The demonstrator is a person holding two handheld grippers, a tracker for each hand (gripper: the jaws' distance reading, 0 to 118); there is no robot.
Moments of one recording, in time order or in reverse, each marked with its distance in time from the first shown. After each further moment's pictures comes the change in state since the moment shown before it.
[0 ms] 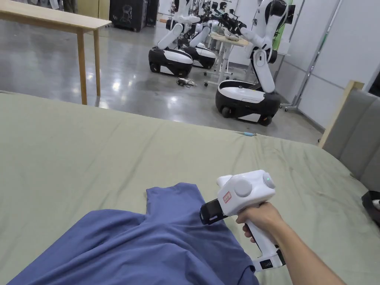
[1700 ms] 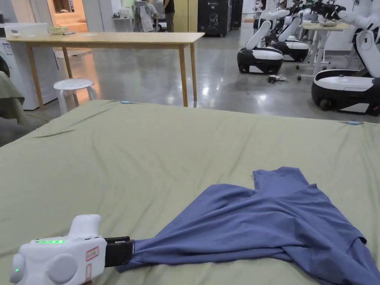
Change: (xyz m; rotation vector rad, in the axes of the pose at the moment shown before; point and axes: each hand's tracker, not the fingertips) left arm -0.050 -0.012 -0.013 -0.023 0.197 0.165; right arm -0.140 -0.392 0.313 0.736 0.169 -0.330
